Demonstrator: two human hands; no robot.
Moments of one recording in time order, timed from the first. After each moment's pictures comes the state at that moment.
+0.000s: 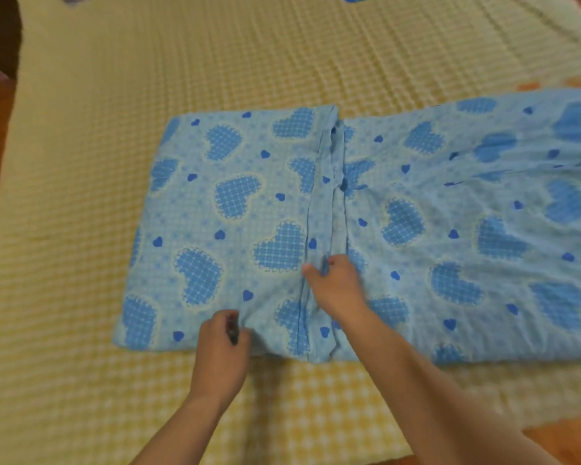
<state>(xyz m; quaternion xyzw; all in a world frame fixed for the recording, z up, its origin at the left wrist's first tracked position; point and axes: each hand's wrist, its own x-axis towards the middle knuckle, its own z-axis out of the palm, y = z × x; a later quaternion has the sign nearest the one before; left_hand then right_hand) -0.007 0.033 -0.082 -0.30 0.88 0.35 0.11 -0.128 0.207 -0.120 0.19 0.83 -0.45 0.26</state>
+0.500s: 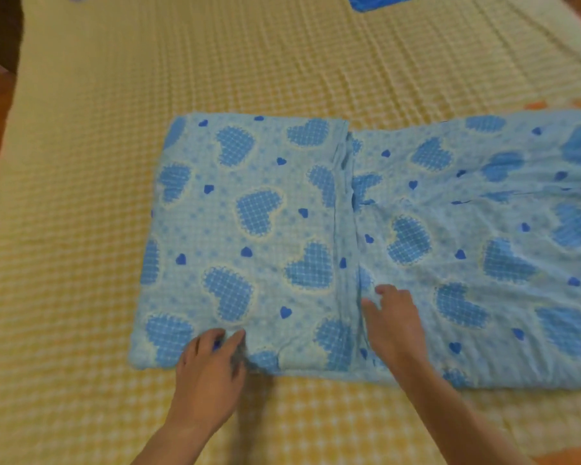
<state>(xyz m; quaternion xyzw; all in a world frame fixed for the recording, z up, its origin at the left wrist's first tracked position) 0.004 0.002 -0.089 -0.13 0.97 0.07 0.20 -0.108 0.281 -0.126 0.15 0.92 -0.31 0.20</state>
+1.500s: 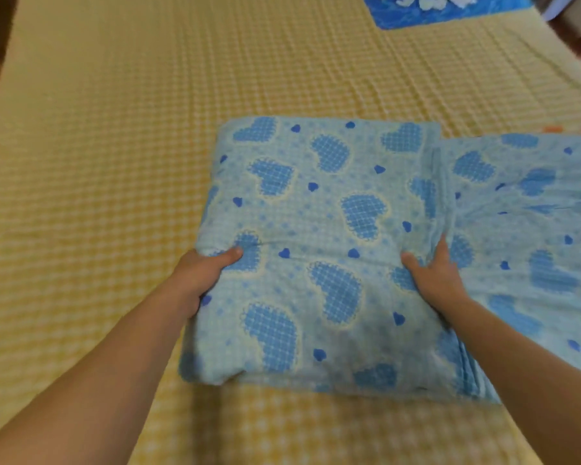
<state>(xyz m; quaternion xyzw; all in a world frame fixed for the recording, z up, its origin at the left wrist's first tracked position) -0.137 -0.142 -0.109 -0.40 0.65 0.62 0.20 -0.193 0.252 -0.163 0.24 0.90 -0.34 0.15</state>
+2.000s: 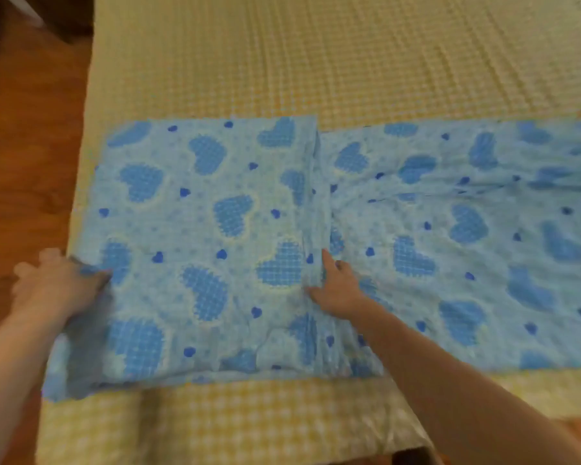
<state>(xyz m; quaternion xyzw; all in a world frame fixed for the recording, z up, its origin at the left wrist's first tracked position) 0.022 -0.451 -0.024 -0.49 0.85 0.14 0.16 -0.051 -0.054 -0.141 0.01 0.89 -0.27 0.37</state>
